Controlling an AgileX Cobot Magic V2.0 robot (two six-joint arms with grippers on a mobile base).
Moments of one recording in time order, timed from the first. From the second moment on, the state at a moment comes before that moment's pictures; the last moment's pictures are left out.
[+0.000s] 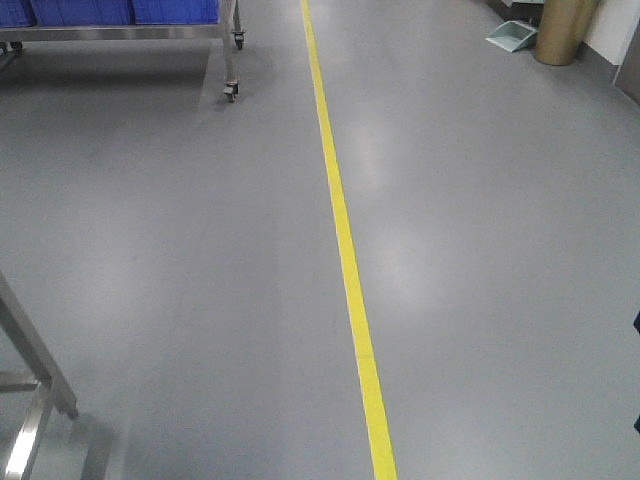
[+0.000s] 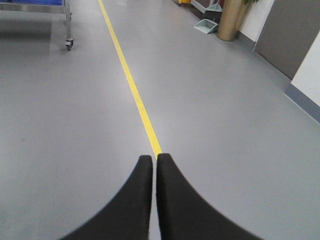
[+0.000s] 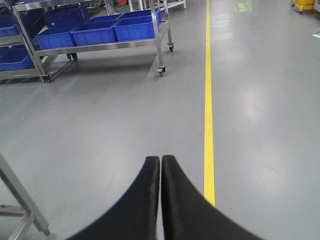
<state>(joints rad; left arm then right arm) -0.27 0.46 -0.58 0.05 0.55 -0.27 0.28 0.41 -0.41 -0.15 0.30 0.30</state>
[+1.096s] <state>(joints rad) -0.27 0.46 -0.58 0.05 0.55 -0.27 0.28 0.41 -0.41 -0.15 0.31 0.30</state>
